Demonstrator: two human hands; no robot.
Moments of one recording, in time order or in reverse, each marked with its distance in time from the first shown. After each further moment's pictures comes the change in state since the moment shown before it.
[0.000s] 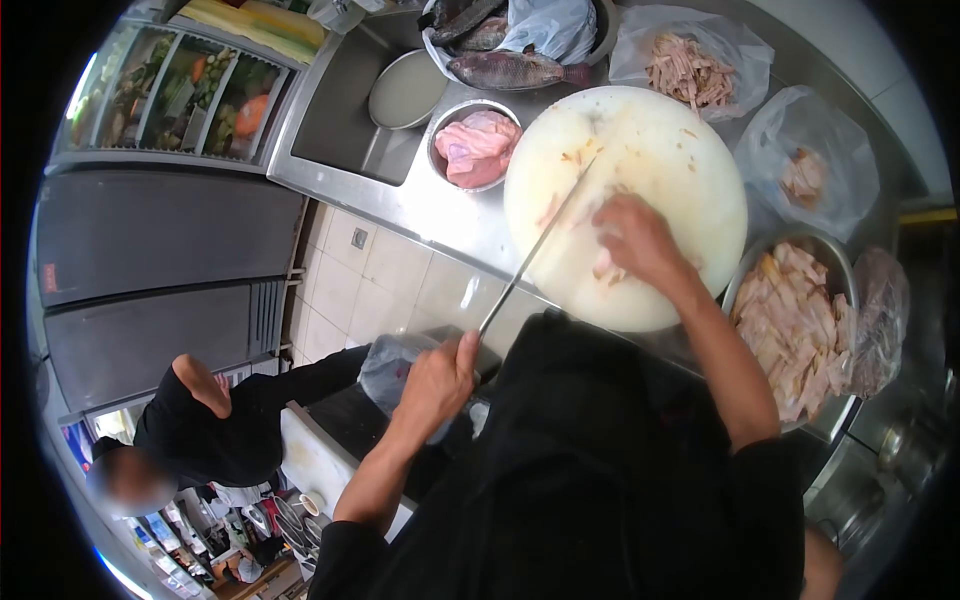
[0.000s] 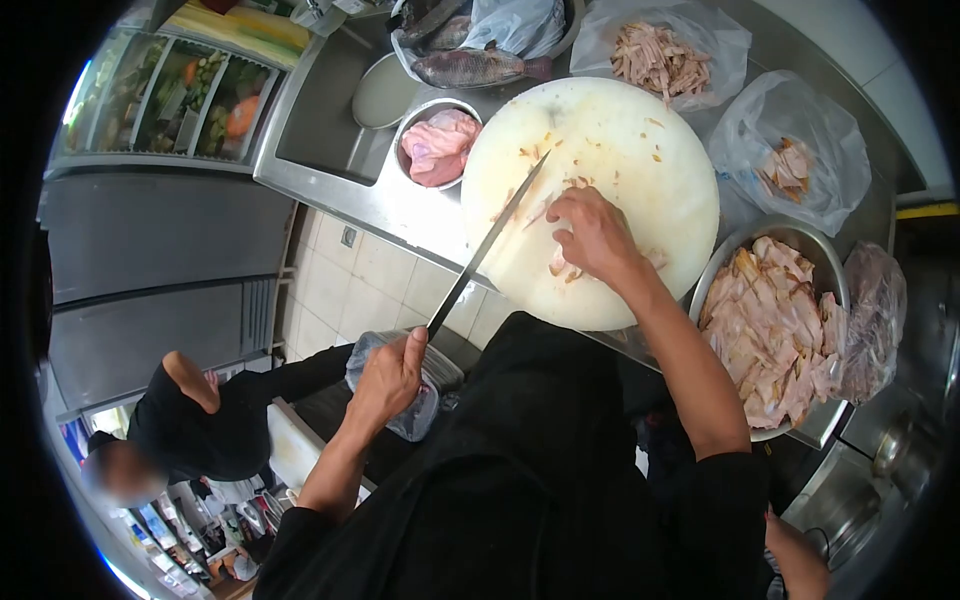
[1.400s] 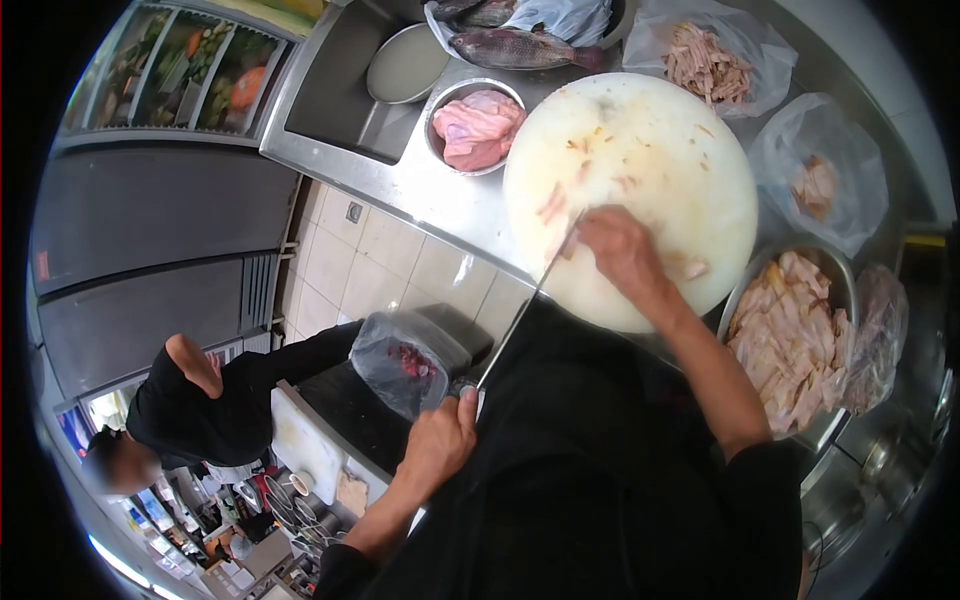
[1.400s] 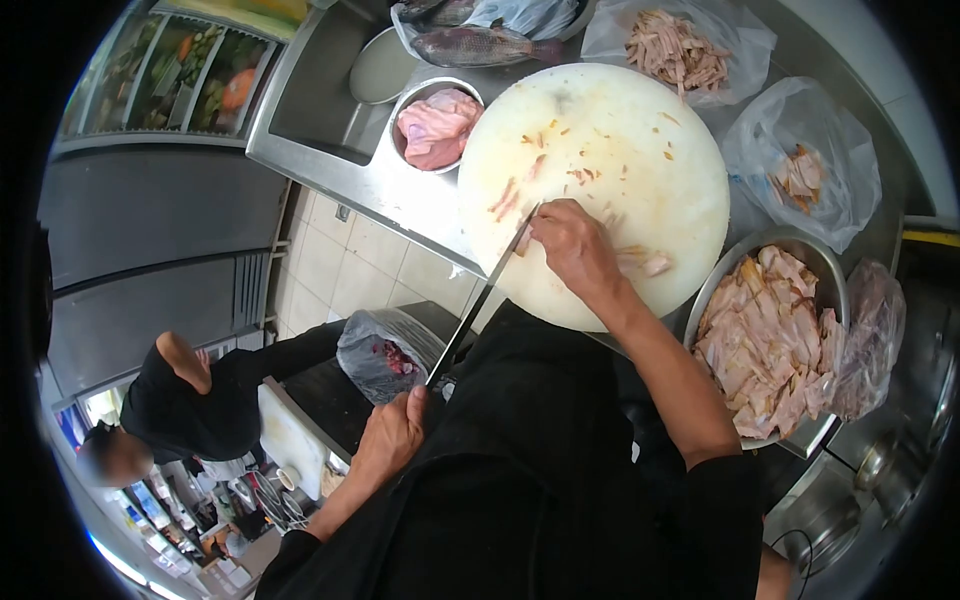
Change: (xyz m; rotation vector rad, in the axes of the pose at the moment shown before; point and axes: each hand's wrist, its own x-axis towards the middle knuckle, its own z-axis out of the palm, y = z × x) left_hand -0.067 -0.002 0.024 0.072 -0.094 -0.198; right_hand -0.003 -0.008 0.037 -0.037 0.226 -0.264
